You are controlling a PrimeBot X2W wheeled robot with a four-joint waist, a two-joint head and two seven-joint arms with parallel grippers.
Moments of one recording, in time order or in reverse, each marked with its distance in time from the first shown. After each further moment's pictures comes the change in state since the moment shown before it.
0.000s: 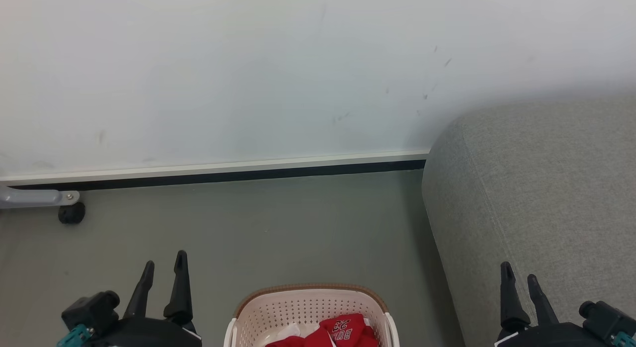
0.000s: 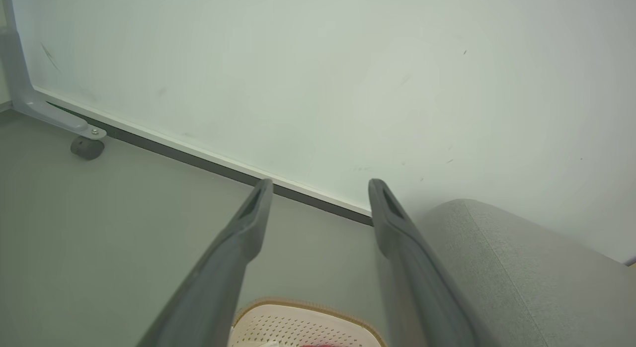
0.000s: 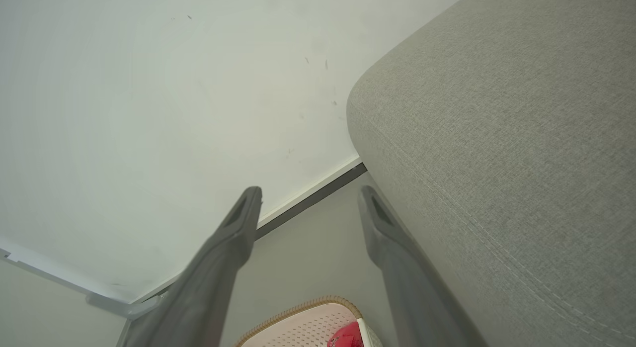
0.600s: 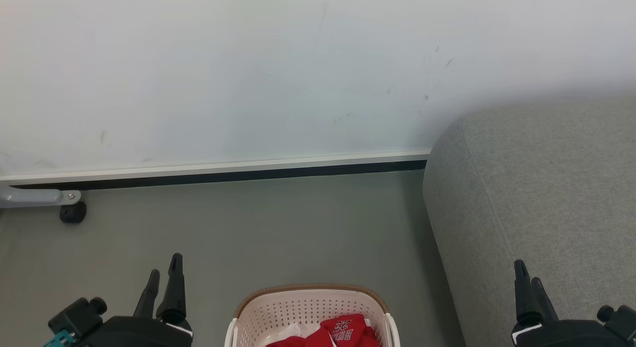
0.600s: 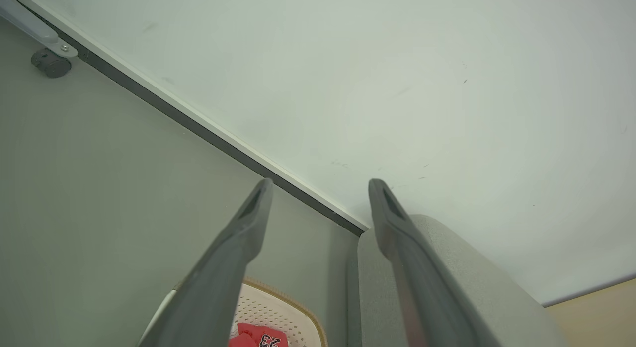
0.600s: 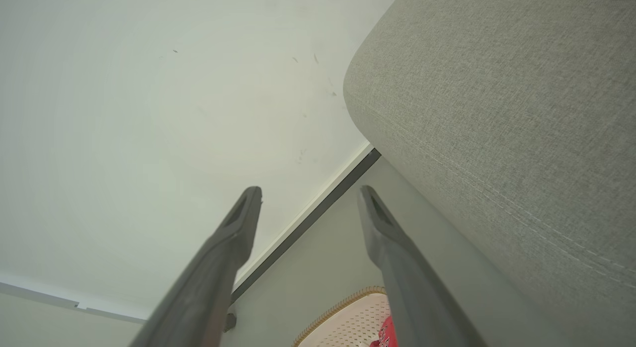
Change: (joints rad) left arm -0.002 -0.027 0.044 0.023 -0.247 -0.039 0.056; right arm -0.013 0.005 -0.053 0.015 0.238 0.044 0.057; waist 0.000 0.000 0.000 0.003
